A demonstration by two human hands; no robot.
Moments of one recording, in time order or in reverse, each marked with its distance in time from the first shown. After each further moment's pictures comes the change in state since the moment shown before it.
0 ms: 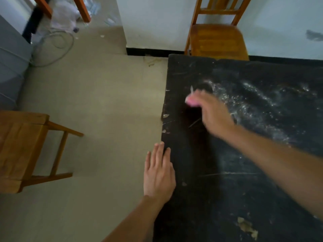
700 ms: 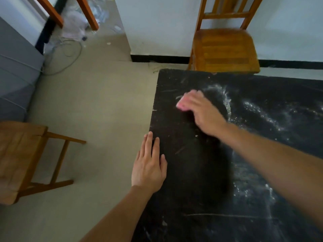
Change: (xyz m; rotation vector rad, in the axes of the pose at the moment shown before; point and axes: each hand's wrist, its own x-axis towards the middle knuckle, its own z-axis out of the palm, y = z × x) left_hand 0.109 0.023 -0.002 0.030 0.022 -0.080; right_hand 0.078 0.085 0.015 0.018 -0.122 -0.204
